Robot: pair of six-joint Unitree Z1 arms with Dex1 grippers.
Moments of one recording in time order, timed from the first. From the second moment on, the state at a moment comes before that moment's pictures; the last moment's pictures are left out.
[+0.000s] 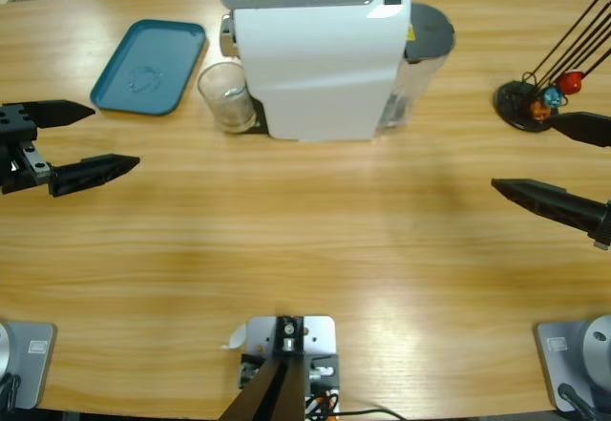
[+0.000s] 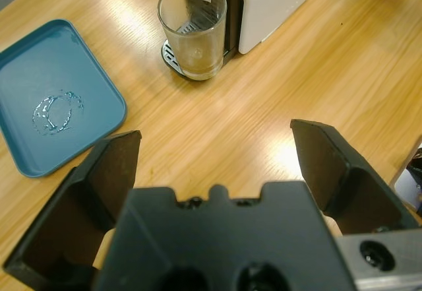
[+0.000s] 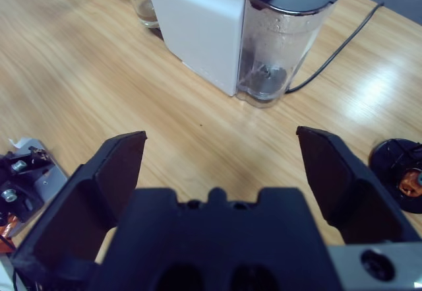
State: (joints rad) arm 0 -0.79 1.13 -0.55 0.06 -0.05 0.07; arm 1 0.70 0.84 -0.46 0.10 0.03 0.00
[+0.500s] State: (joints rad) arm 0 -0.79 1.47 -0.58 -0.31 0.03 0.07; arm 1 0.70 0.86 -0.45 0.10 0.03 0.00
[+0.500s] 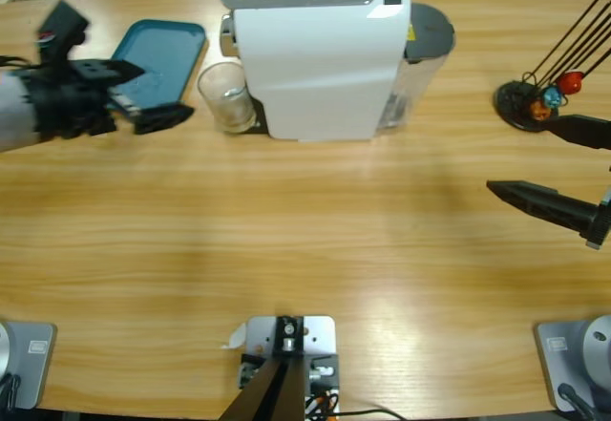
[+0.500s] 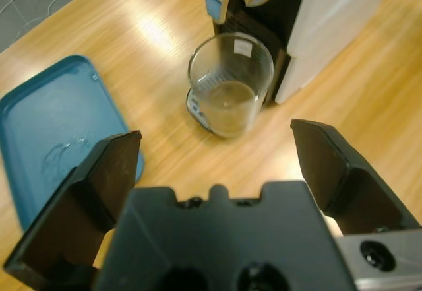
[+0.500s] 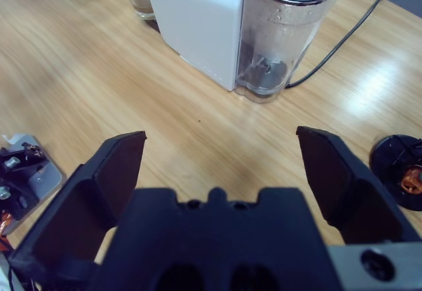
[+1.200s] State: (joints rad) arm 0 -0.79 1.77 -0.58 -0.61 -0.03 0.03; arm 1 0.66 0.86 -0.45 0.10 0.03 -0.03
